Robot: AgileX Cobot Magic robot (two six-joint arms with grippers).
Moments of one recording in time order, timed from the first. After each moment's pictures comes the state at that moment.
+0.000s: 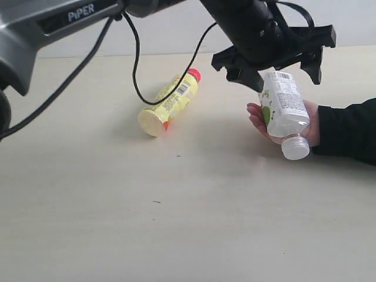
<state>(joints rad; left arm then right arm) -0.83 2.29 -2.22 -0.38 1.02 -0.29 0.11 0.00 -0.01 0.05 0.30 0.01</state>
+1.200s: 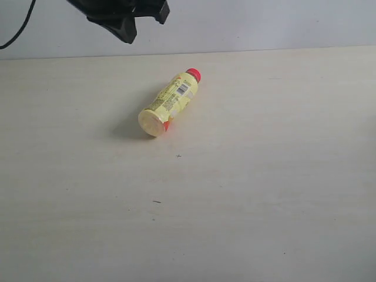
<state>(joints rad) -0.58 1.83 -1.74 0.07 1.08 -0.11 0.11 0.00 -0.01 0.05 0.30 0.01</state>
